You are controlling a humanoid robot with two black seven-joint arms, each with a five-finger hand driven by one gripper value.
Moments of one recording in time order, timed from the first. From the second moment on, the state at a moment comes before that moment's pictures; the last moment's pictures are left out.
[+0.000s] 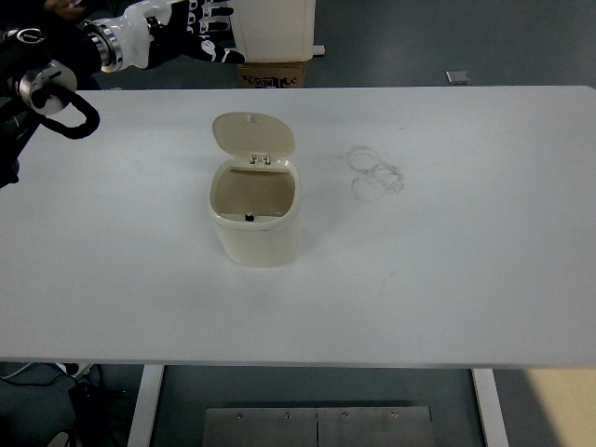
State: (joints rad) left arm -1.25 0.40 -0.47 -0.71 0.40 -0.31 0.11; right arm -0.02 0.00 0.29 0.16 -0.22 0.06 0.45
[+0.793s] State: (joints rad) left arm -1.00 0.23 -0.64 -0.38 0.14 -0.32 -0.21; right arm -0.02 0.00 0.29 0.16 -0.22 0.06 0.45
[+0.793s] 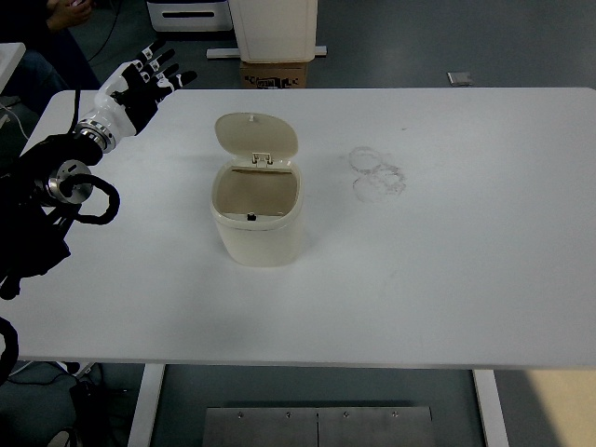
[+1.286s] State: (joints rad) left arm -0.93 0.21 -0.65 -0.33 0.05 -0.33 -0.23; right arm -0.02 0.00 0.29 0.15 -0.22 0.06 0.45
